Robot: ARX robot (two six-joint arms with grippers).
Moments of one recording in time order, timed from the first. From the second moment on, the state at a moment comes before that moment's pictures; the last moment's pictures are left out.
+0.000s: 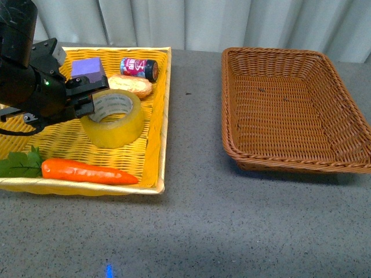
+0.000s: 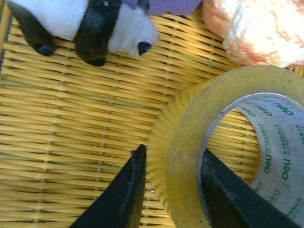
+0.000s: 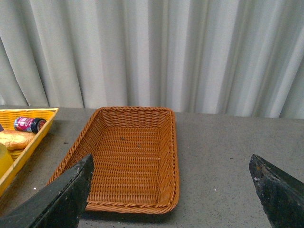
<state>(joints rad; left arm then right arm) -0.02 2.15 1.10 0.20 0.03 -0.29 0.00 0.00 0.01 0.00 0.00 0.00</state>
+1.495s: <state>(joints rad) -0.28 2.05 1.43 0.03 0.39 0.45 0.00 0.00 0.01 0.00 0.00 0.00</state>
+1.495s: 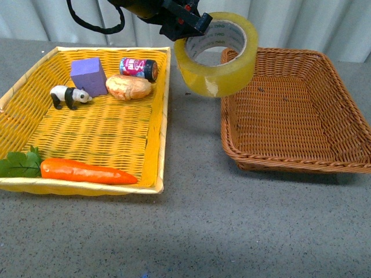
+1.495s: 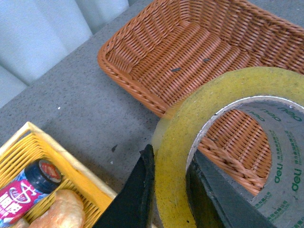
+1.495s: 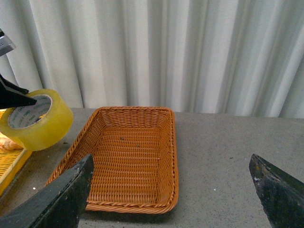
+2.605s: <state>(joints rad) -0.28 2.05 1.43 0.04 0.39 0.45 0.22 1.60 0.89 0.11 -0.16 0.10</state>
